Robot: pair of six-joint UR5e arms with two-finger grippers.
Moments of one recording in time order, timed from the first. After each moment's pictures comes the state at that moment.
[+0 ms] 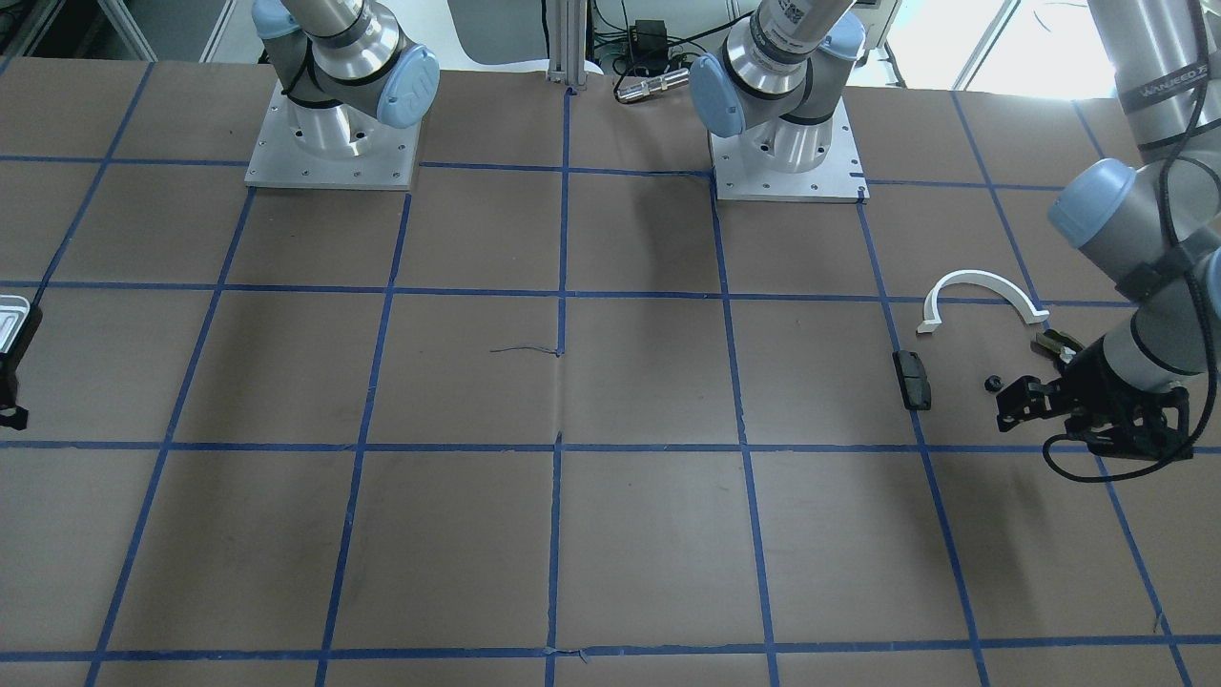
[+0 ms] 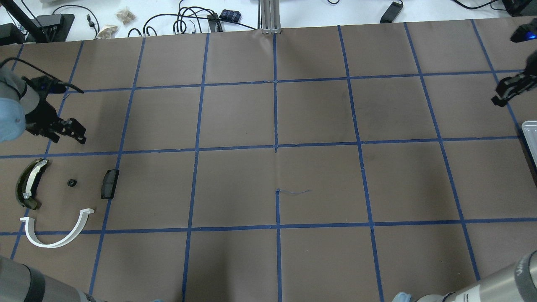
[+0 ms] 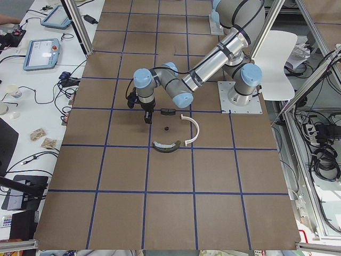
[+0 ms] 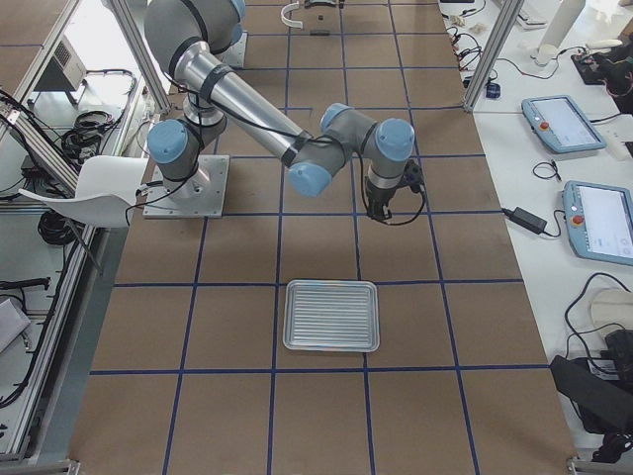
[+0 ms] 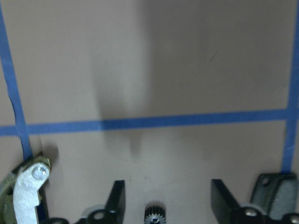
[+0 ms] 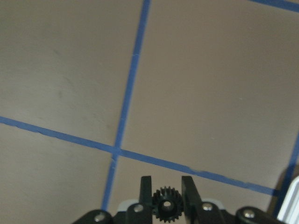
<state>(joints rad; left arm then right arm) -1.05 -1.92 -1.72 -1.05 1.55 0.63 1.07 -1.24 1.58 -1.89 -1.49 -0.73</state>
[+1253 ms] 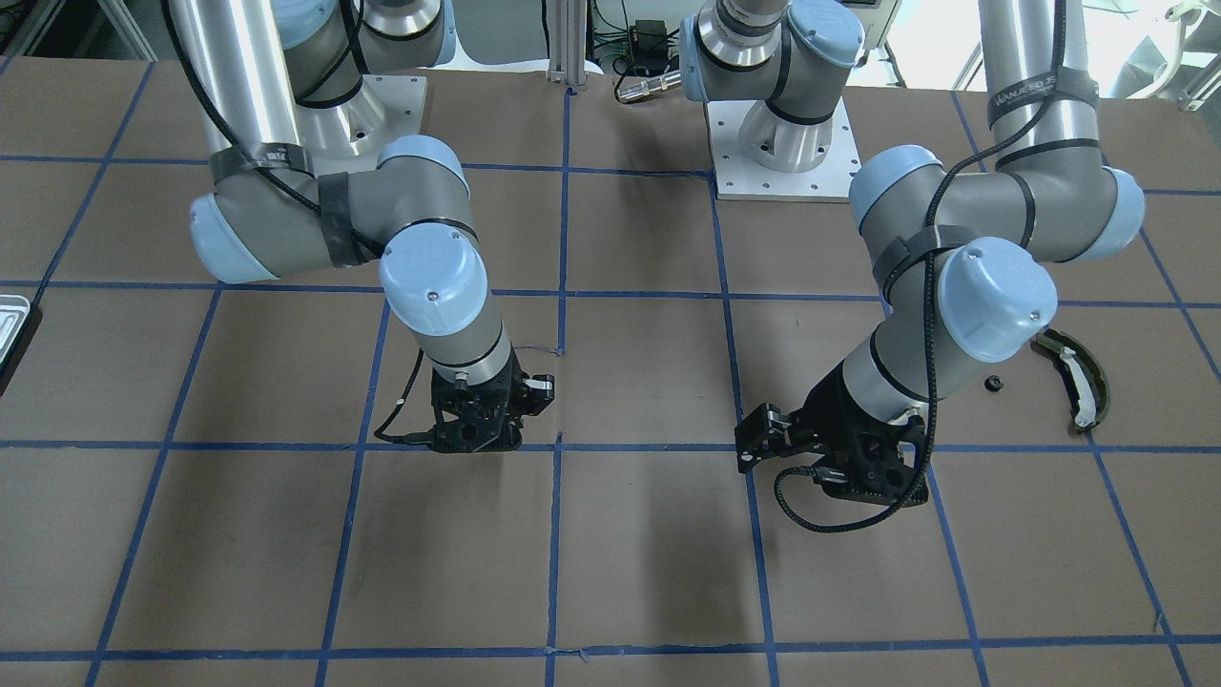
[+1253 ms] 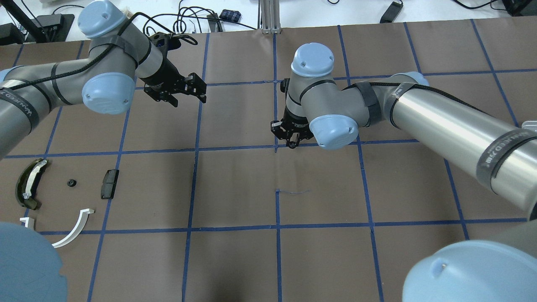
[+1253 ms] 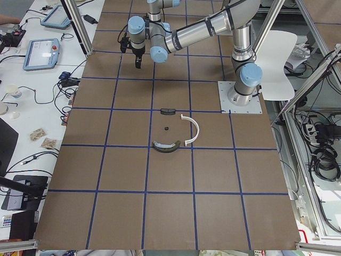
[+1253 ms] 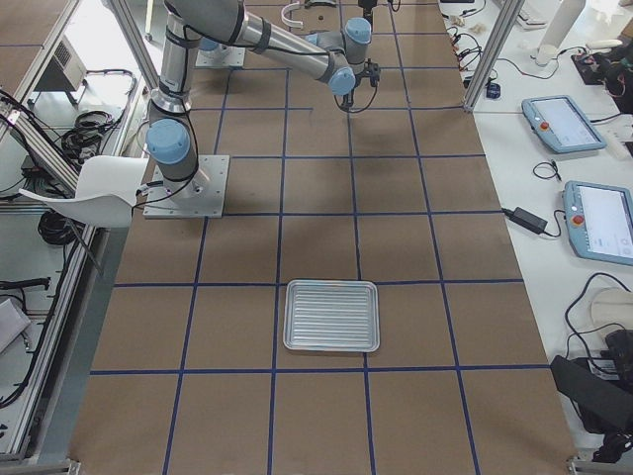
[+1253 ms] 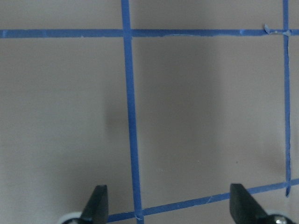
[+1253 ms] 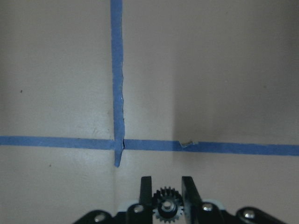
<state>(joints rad) -1.50 -1.93 -1.69 -1.03 1.34 0.11 1.86 -1.10 1.73 -2.20 -1.44 0.27</state>
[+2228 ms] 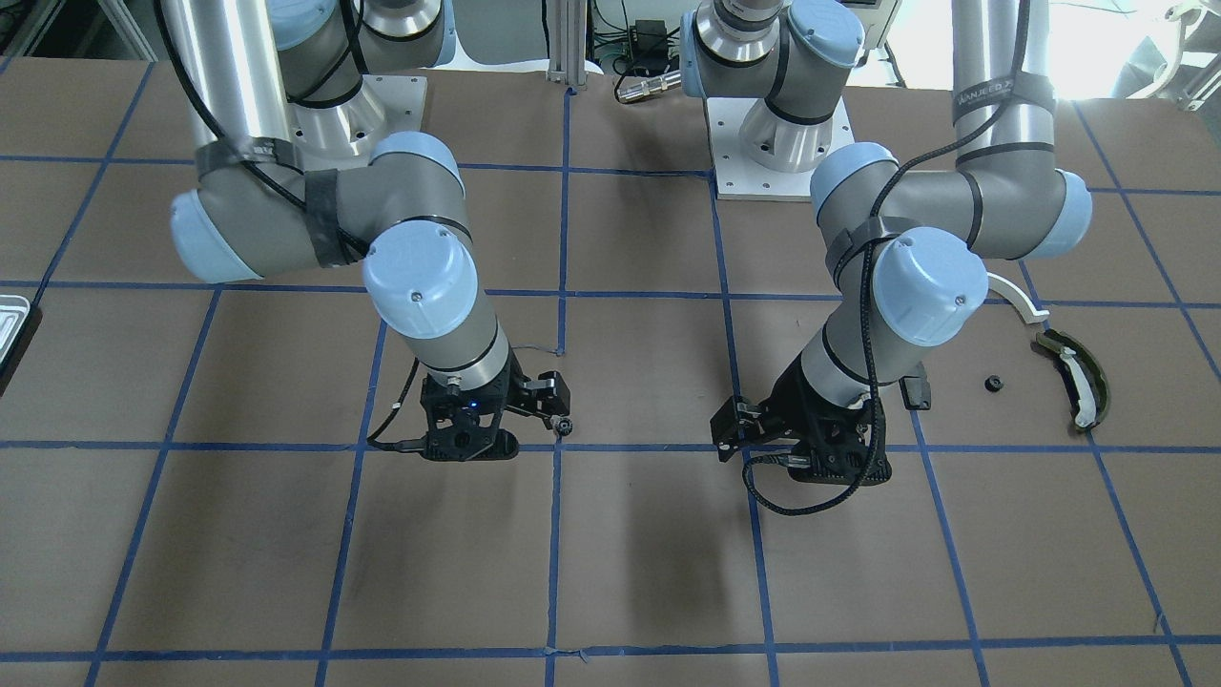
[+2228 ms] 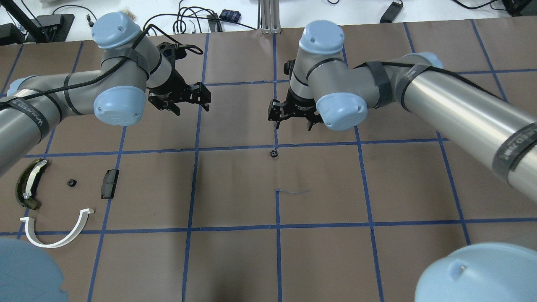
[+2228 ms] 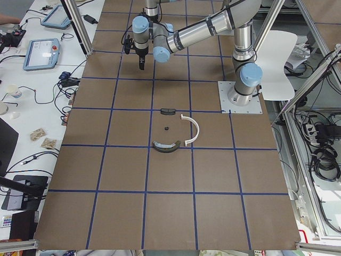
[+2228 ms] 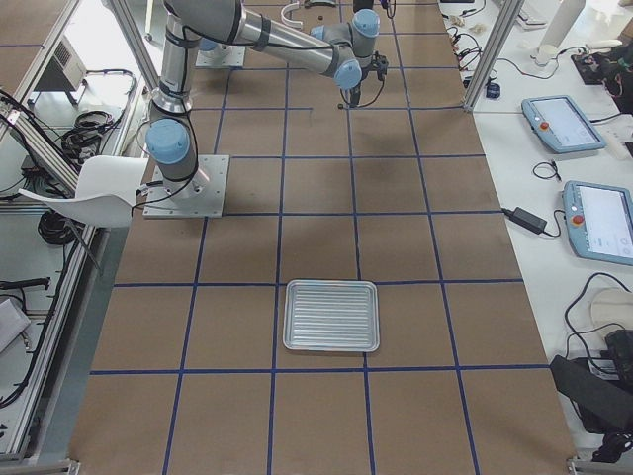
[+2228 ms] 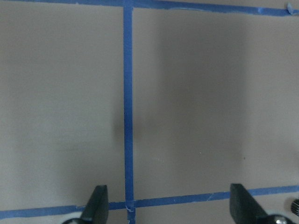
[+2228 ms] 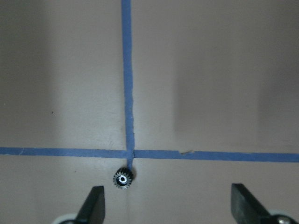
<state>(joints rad) -1.56 -1.90 -1.75 -0.99 1.40 -0.01 1.80 -1.16 1.60 -2.01 -1.46 0.26</state>
